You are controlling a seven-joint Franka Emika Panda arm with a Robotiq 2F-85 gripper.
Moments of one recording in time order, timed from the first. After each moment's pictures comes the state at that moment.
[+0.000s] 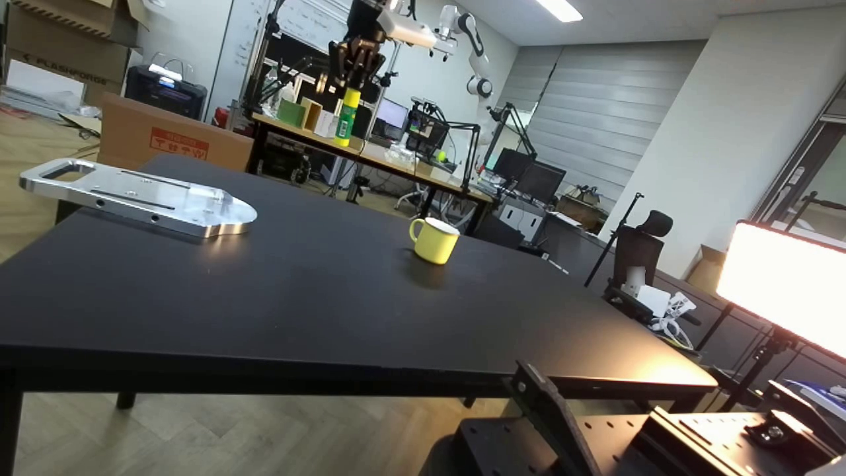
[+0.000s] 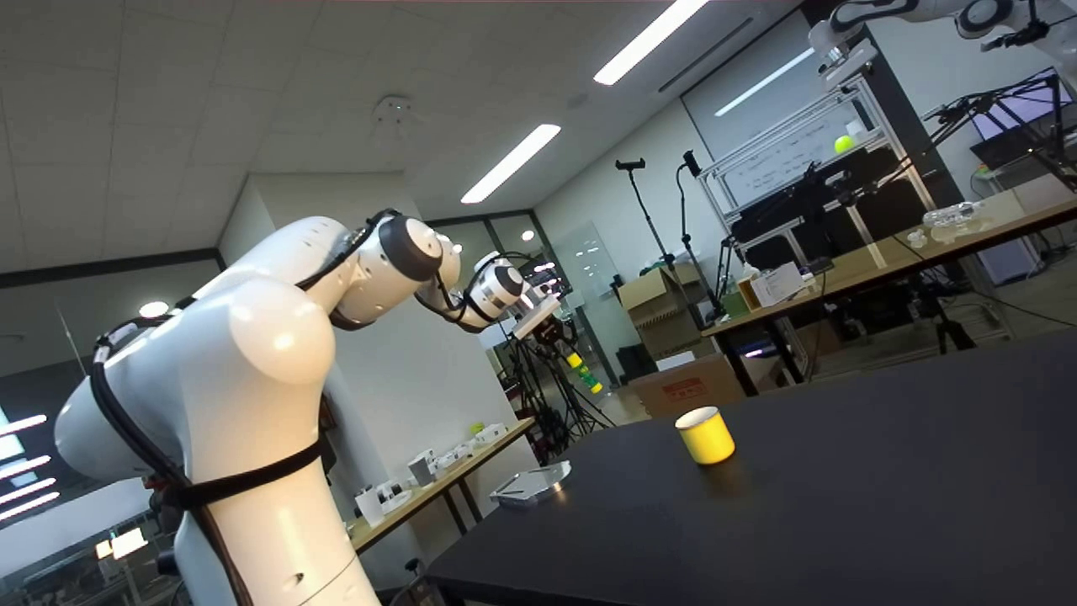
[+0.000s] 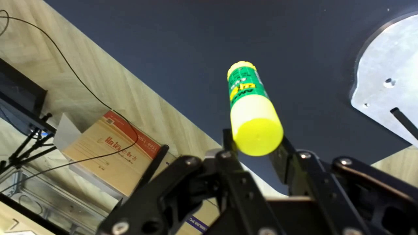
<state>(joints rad) 0.50 0.99 -0.12 -0.92 -0.11 2.22 -0.19</state>
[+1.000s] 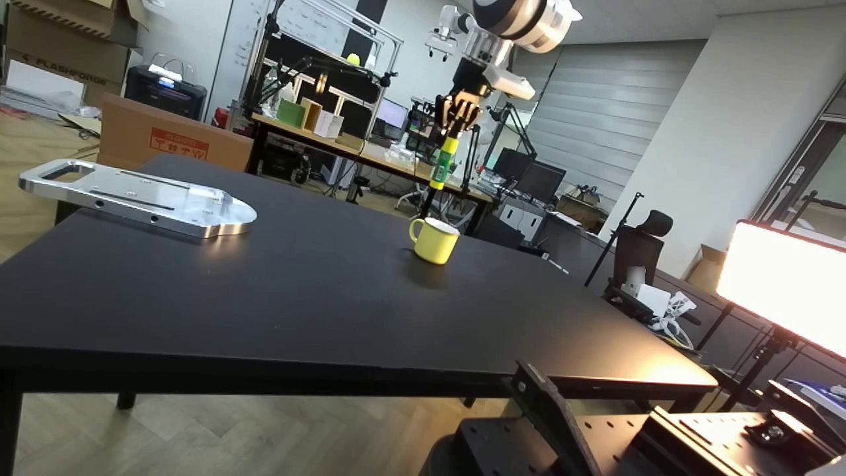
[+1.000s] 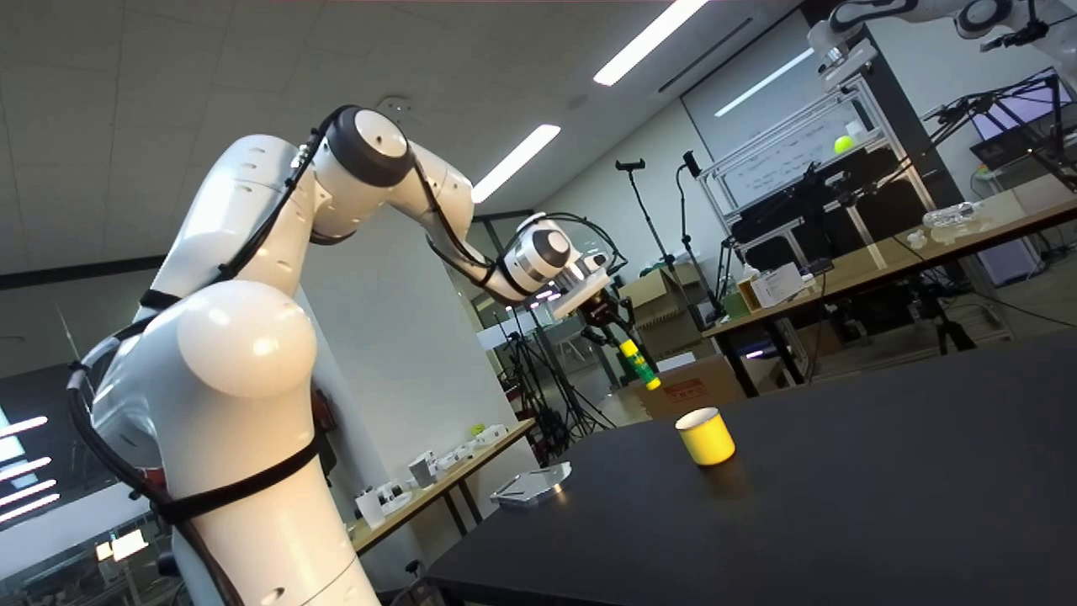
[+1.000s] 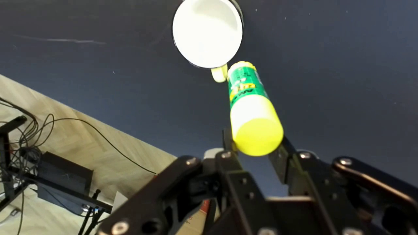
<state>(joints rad) 0.24 0.59 -0.08 -1.63 -0.12 2.46 -0.17</state>
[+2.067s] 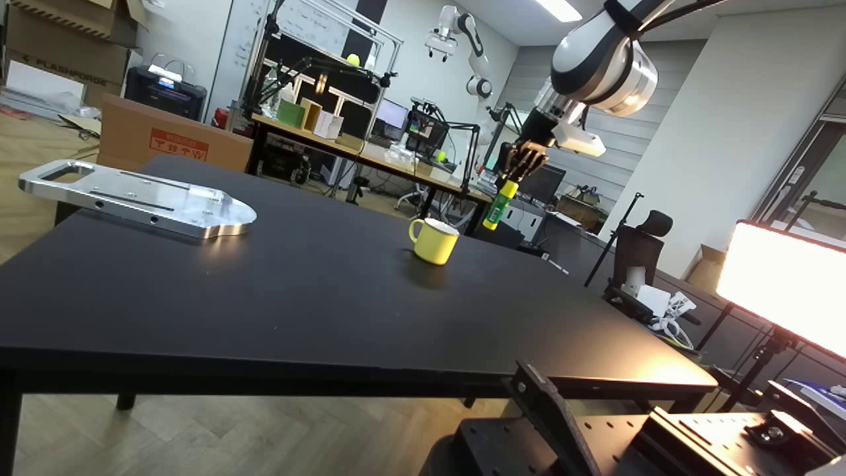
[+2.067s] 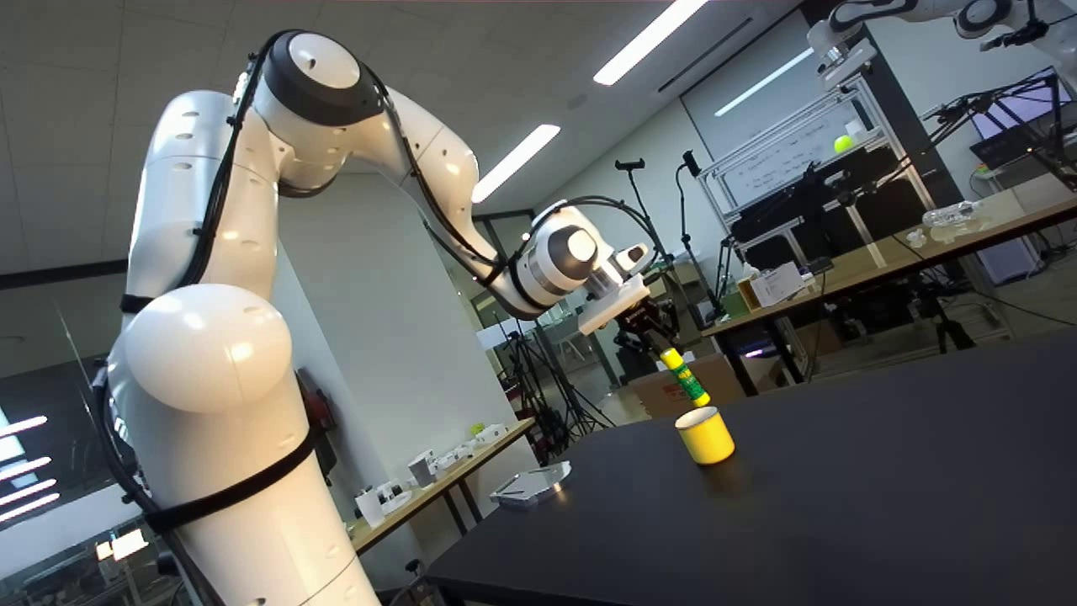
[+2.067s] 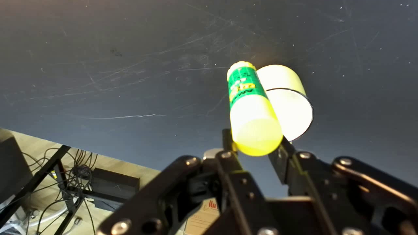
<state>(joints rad) 0.02 0.38 -0.06 -2.13 -0.12 2.88 -0.18</state>
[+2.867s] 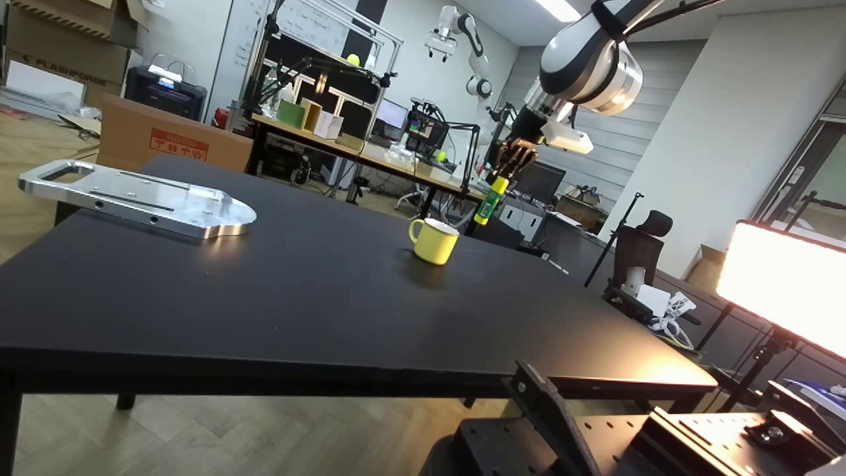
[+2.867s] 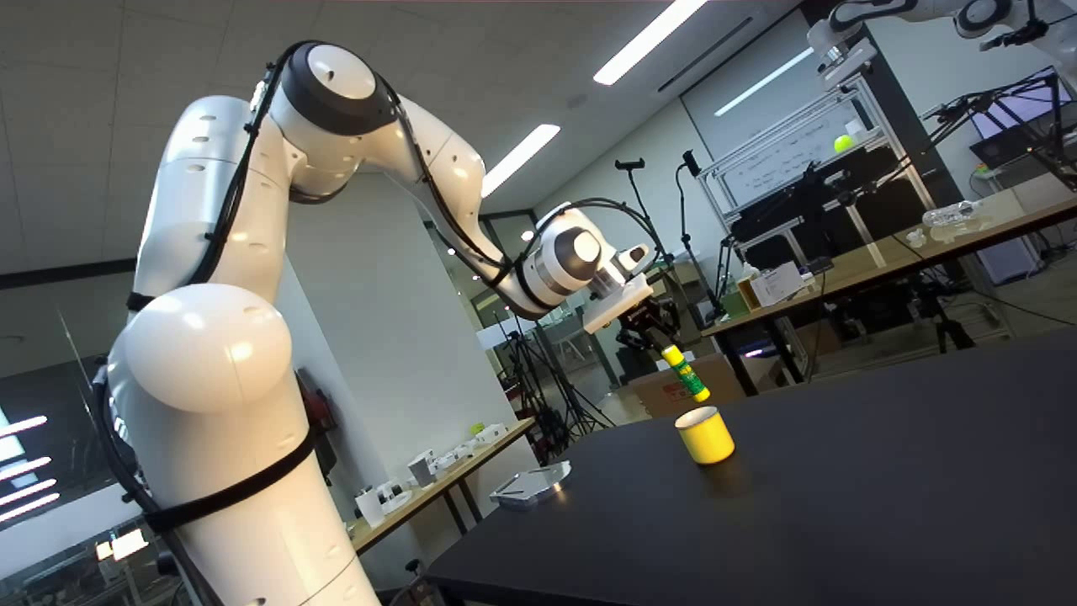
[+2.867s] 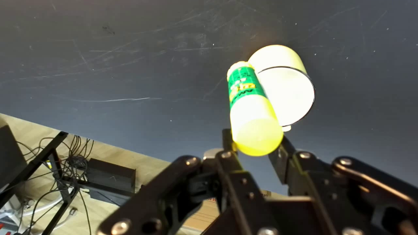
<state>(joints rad) 0.02 0.44 -0.04 -2.05 -0.12 2.87 -0.18</state>
